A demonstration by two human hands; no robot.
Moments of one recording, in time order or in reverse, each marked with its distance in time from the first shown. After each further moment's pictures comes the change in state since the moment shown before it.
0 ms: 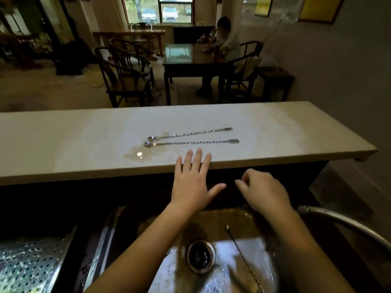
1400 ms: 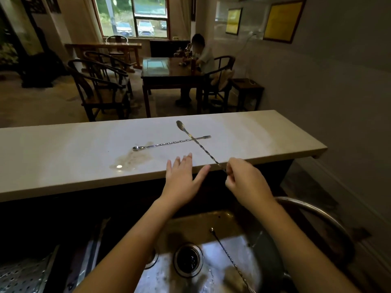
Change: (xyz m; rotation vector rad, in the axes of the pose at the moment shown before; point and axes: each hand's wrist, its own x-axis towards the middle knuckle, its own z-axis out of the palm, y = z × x) left_hand 0.013 0.009 -0.021 -0.536 -0.071 -0.066; right_hand -0.024 -0.001 -0.036 0.078 0.221 -0.208
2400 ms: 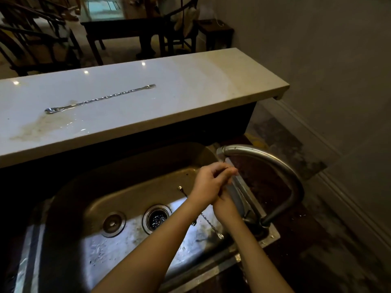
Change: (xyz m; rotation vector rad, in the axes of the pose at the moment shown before) left_hand -0.059 0.103 0.151 -0.939 -0.318 0.095; right_hand -0.117 0.110 0.121 0.782 -0.228 0.640
